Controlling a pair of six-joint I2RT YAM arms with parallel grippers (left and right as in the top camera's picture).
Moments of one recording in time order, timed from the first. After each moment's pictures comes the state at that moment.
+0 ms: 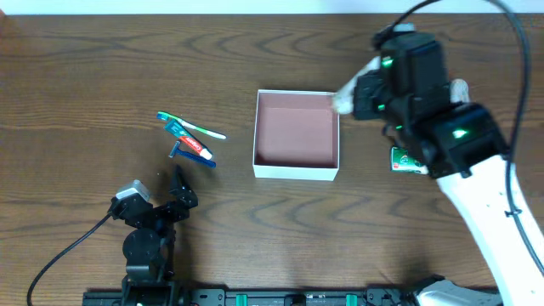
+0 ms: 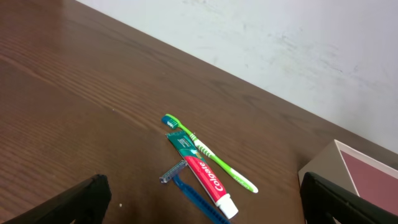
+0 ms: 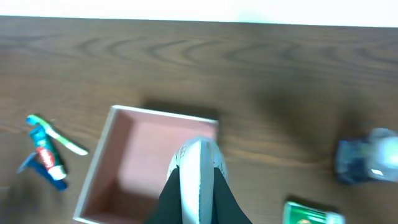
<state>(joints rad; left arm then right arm) -0.03 0.10 0.03 -0.11 -0.17 -0.43 0.48 1.41 1.58 -0.91 0.18 0.34</state>
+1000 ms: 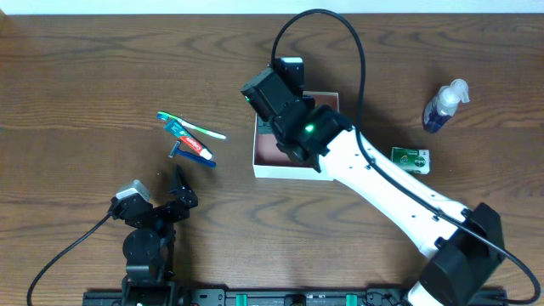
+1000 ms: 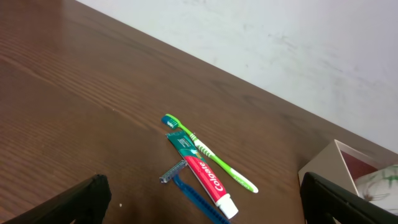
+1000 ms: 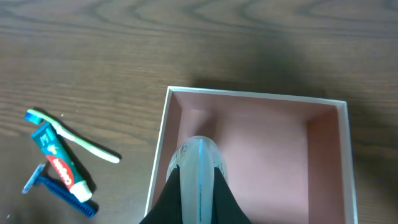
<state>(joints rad) -0.03 0.10 0.03 -0.11 -0.17 -0.43 0.79 1.79 1.58 -0.70 0.41 0.66</state>
